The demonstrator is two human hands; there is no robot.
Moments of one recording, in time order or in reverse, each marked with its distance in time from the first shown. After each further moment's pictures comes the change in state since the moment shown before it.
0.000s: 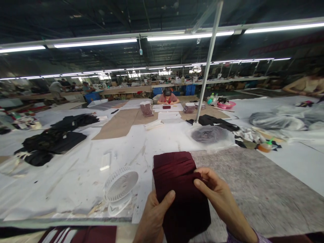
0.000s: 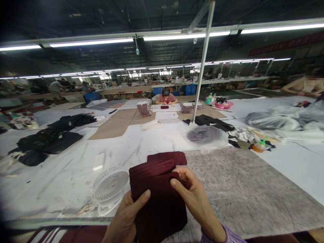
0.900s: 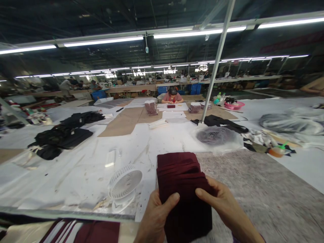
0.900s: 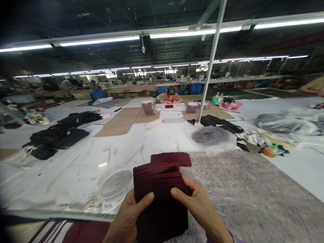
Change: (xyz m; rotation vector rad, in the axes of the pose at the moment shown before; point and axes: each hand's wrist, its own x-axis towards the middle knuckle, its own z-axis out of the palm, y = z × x) left_hand 0.006 0.009 -0.006 0.040 -0.061 0.012; right_hand 0.006 0.004 0.005 0.025 -0.233 0.068
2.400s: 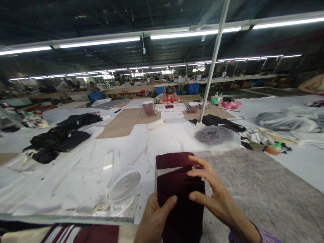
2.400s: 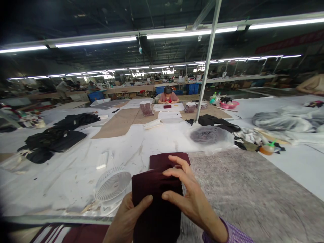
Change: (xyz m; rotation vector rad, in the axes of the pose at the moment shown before) left_hand 0.002 -0.001 -0.009 0.173 -0.021 -0.039; right_hand 0.009 -0.007 -0.003 -0.468 0.058 -0.418
